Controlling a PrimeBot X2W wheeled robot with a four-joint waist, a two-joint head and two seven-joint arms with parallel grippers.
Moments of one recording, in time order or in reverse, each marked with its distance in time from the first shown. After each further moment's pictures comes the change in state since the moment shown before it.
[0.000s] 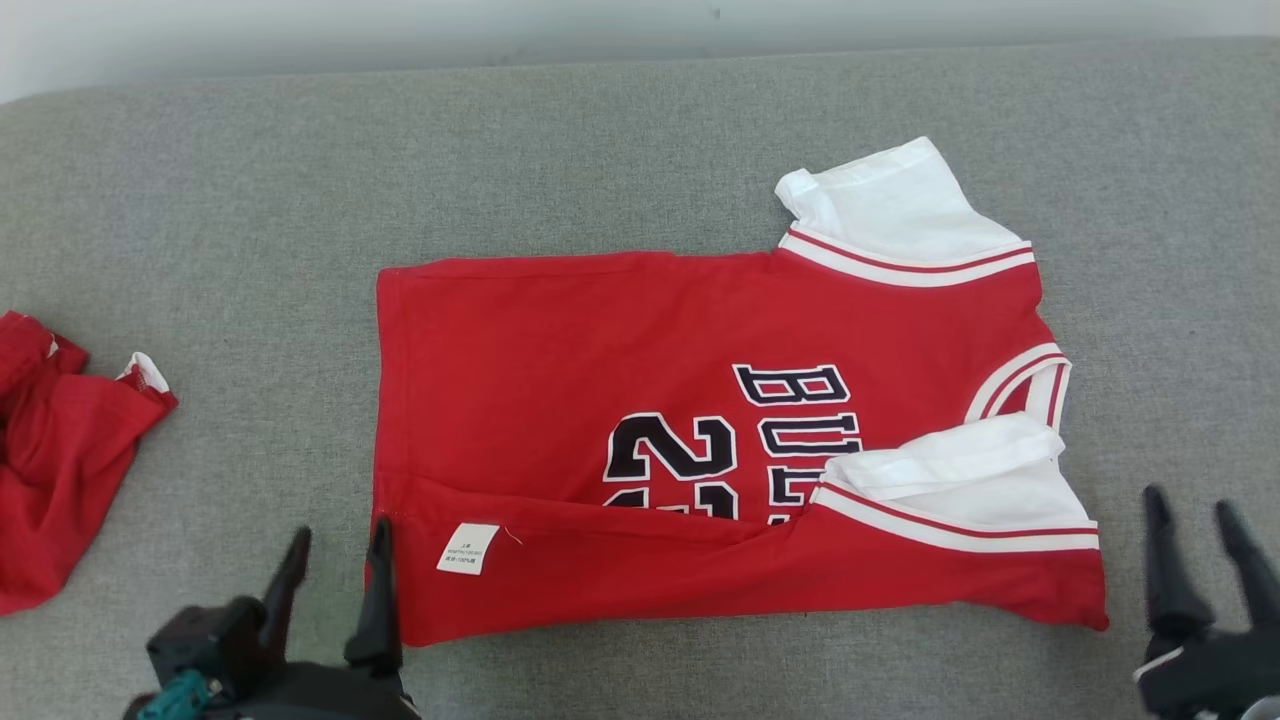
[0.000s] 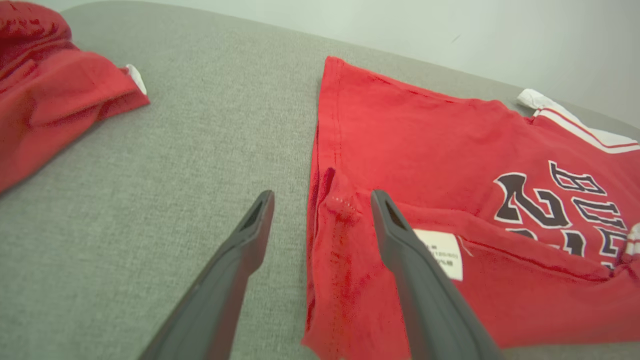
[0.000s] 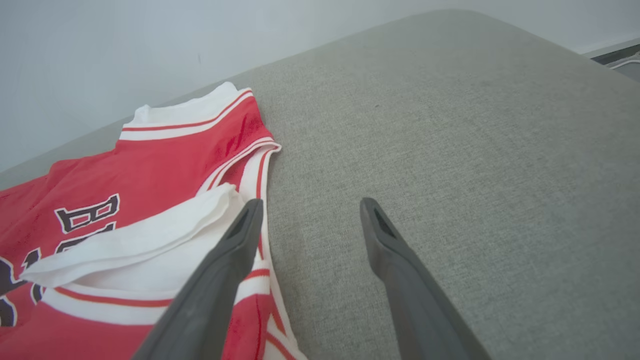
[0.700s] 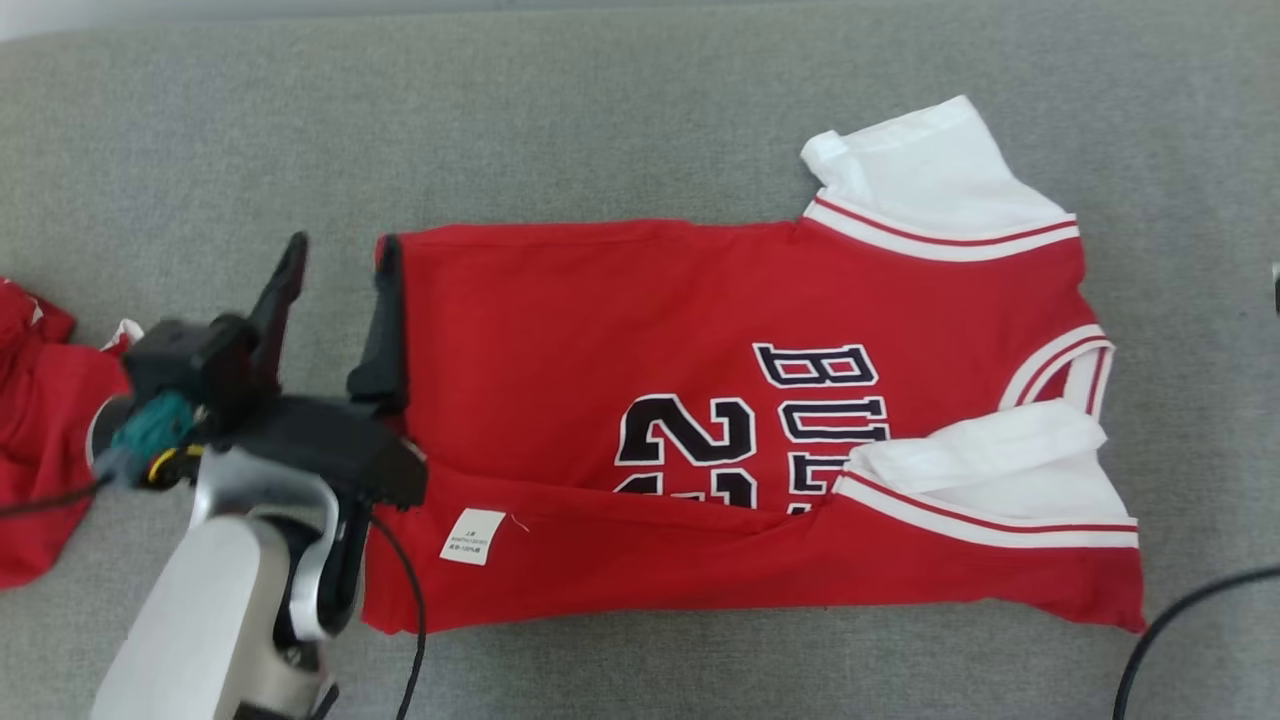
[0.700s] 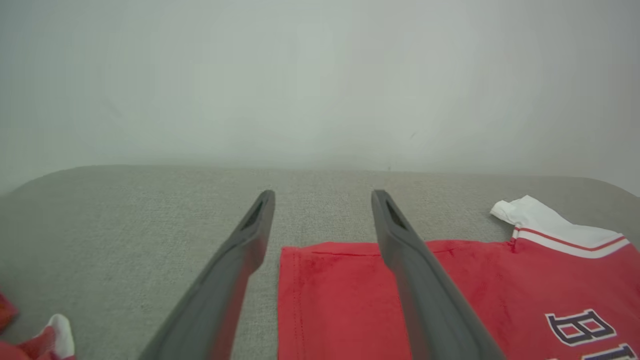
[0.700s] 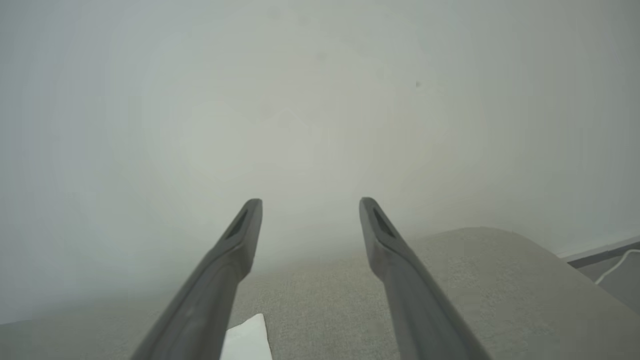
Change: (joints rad) left arm -0.433 0.009 -0.025 0.088 0.042 -0.060 0.037; right arm -0.632 -0.172 0.008 0.191 0.016 0.000 -0.010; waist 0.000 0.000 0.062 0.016
